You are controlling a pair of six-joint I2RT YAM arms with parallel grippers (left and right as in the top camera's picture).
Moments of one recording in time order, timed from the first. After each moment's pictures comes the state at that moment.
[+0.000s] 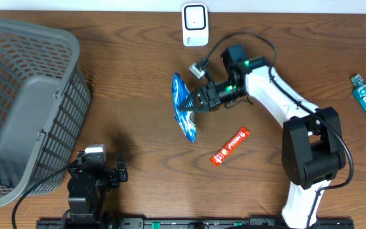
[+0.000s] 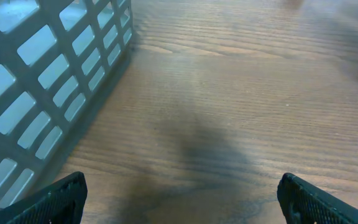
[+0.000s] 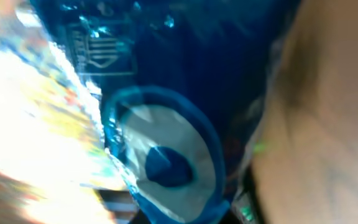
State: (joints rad) left arm -0.03 0.01 0.16 -0.67 -0.06 -0.05; right arm 0.35 2.03 1.48 -0.96 -1.46 -0.06
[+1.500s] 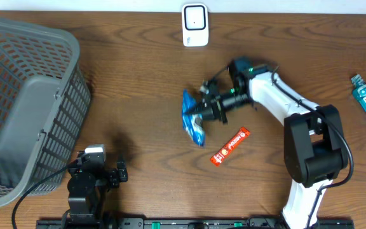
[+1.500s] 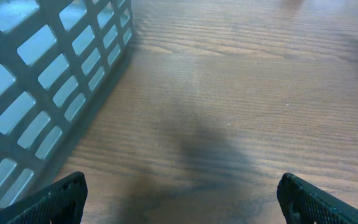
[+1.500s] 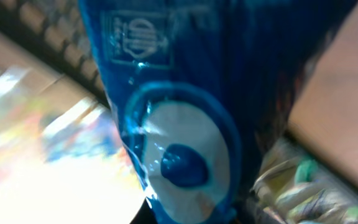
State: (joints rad) left arm -0.03 0.01 0.16 -0.67 -0.06 -0.05; right arm 0.31 2.03 1.41 -0.93 -1.35 0.56
